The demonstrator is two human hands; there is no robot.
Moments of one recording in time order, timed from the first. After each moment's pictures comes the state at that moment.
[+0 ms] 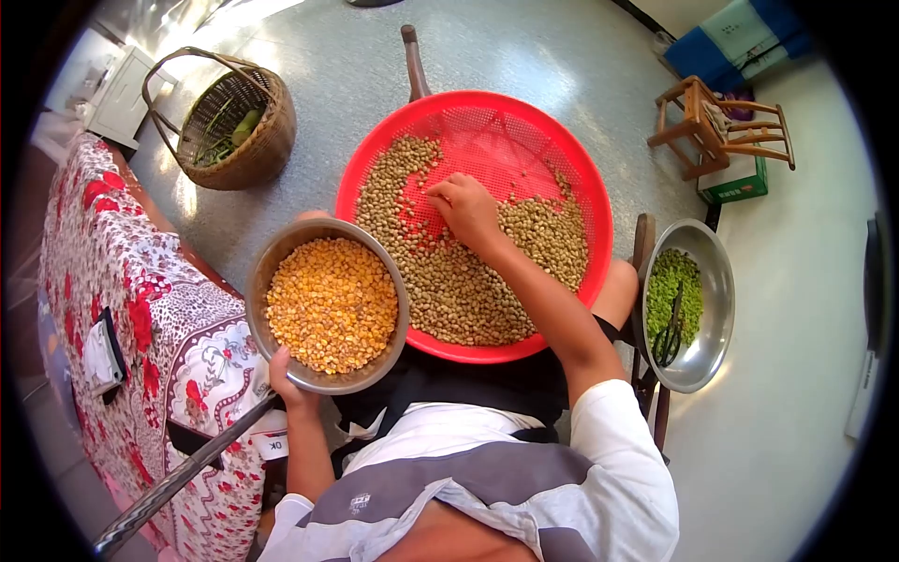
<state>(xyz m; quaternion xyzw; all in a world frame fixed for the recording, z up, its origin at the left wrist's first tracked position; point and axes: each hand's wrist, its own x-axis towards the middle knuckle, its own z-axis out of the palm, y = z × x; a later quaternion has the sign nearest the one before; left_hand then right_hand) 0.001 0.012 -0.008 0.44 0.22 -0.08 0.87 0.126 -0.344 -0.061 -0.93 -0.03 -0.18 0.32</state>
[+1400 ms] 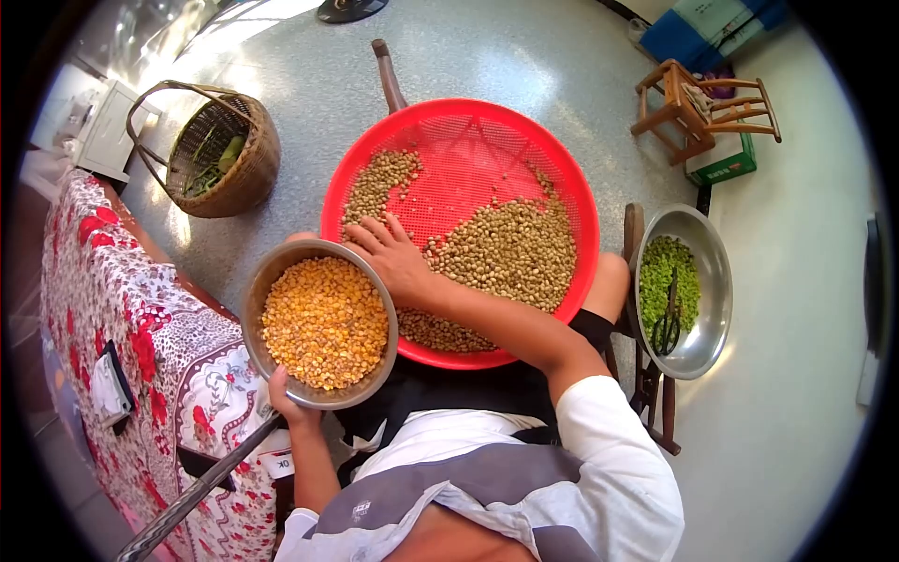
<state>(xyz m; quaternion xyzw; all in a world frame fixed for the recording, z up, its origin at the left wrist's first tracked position) 0.002 0.008 -0.003 0.45 0.20 -0.08 0.87 0.101 -0.255 -0.048 -0.94 -0.20 -0.15 0.24</state>
